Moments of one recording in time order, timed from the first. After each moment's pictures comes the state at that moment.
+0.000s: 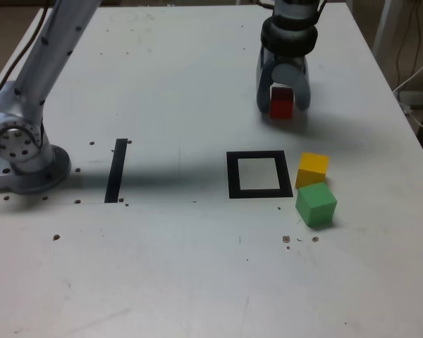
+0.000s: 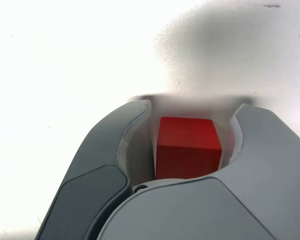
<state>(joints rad) 0.30 2.26 -1.79 1.15 0.15 0.36</state>
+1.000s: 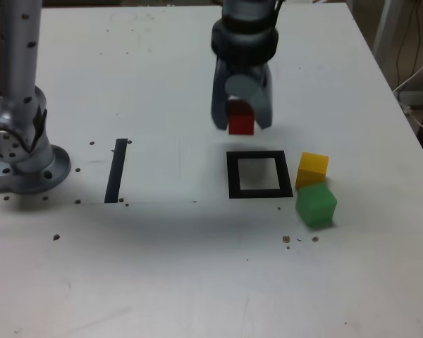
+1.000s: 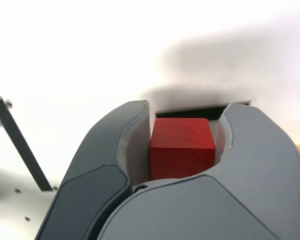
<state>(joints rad) 0.00 1.91 -1.41 1.15 0.14 0.06</state>
